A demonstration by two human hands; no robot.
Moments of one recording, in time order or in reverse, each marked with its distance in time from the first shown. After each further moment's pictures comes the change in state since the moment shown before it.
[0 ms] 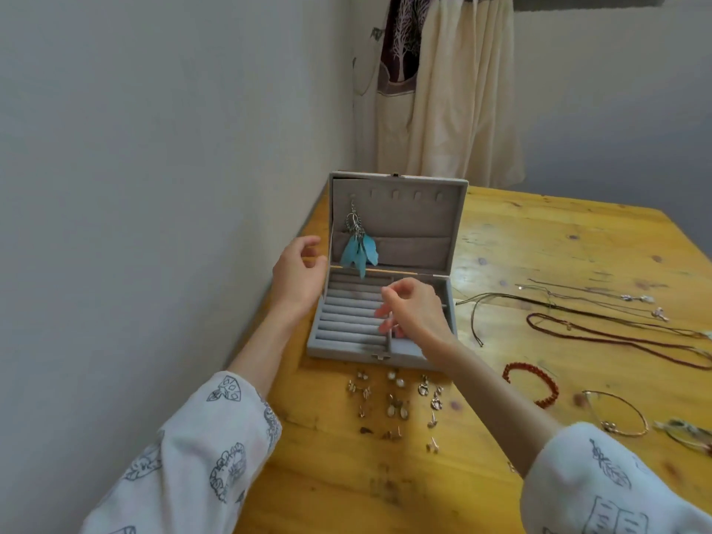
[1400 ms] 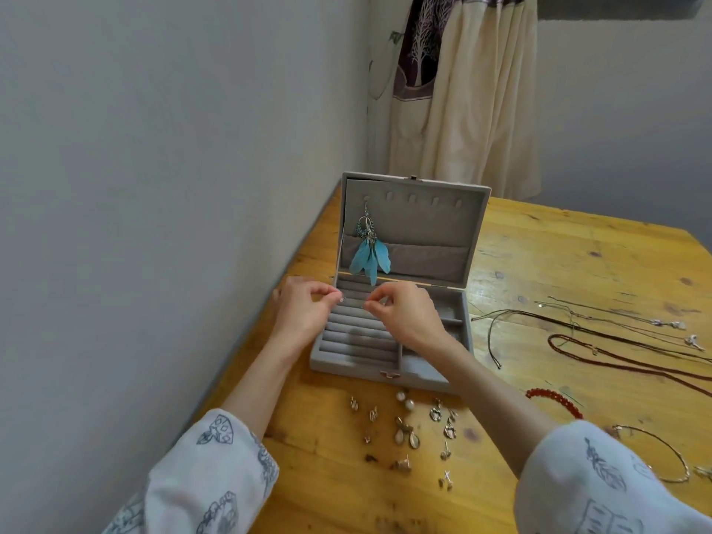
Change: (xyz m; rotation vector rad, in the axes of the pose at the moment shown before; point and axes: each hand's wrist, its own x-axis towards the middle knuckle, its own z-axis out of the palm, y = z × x) left_hand -0.007 -0.038 0.009 0.192 -0.070 -0.074; right_hand 0.032 0.002 0.020 -0.458 -0.047 -0.232
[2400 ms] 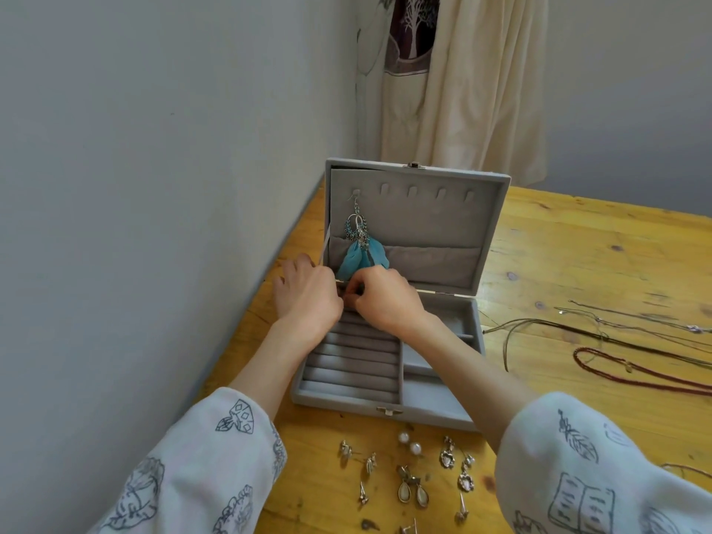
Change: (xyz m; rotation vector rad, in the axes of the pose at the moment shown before) left_hand 0.054 0.021 0.032 0.726 -0.111 0.109; right_hand 0.065 0.002 0.014 -0.205 -0.115 -0.008
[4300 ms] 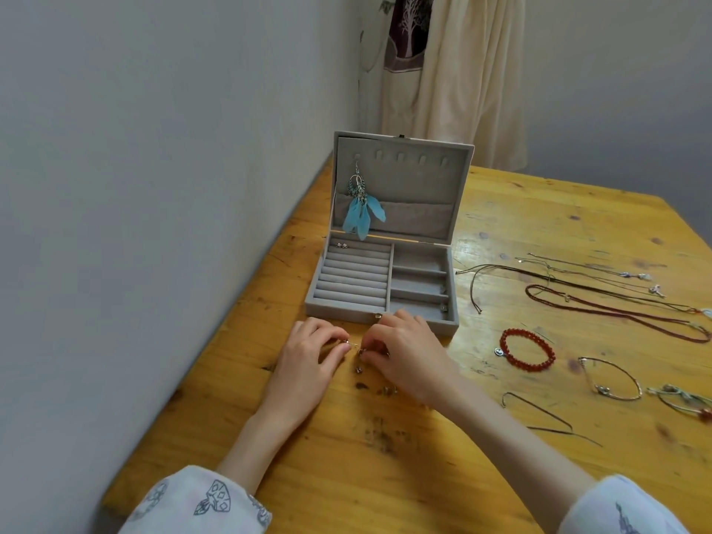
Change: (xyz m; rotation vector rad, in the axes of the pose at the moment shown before) left_hand -0.179 -0.043 0.051 -0.595 0.172 0.314; right_hand -0.174 0.019 0.026 -0.226 0.035 -0.344
